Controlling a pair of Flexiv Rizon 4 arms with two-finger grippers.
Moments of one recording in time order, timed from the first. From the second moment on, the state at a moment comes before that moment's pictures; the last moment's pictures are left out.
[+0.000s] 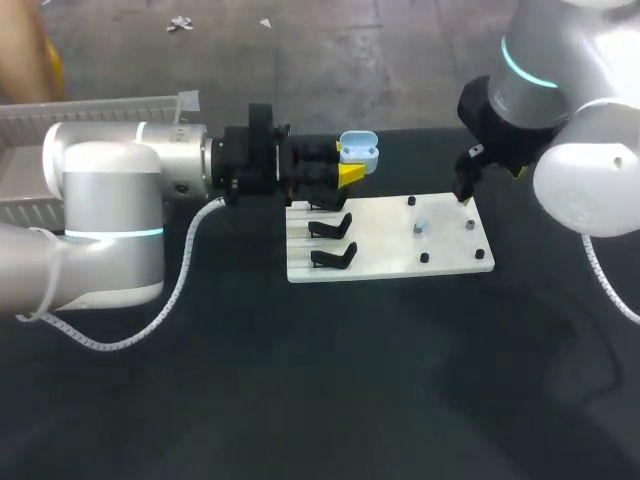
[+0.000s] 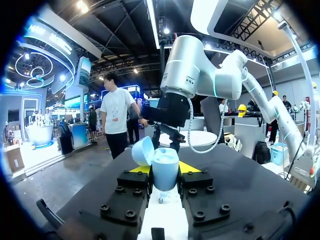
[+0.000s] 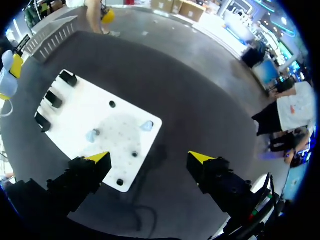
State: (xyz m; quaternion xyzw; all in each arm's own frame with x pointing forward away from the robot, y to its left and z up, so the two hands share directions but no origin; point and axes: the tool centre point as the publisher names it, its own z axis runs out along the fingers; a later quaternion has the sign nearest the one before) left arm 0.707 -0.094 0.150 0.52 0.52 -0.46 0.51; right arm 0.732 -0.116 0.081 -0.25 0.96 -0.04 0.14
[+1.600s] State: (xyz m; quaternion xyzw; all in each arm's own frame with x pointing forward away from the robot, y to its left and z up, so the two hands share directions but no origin) left arm 0.706 -0.094 0.151 0.52 0.52 -0.46 0.51; right arm 0.768 -0.105 0.035 -0.22 0.96 -0.09 0.12
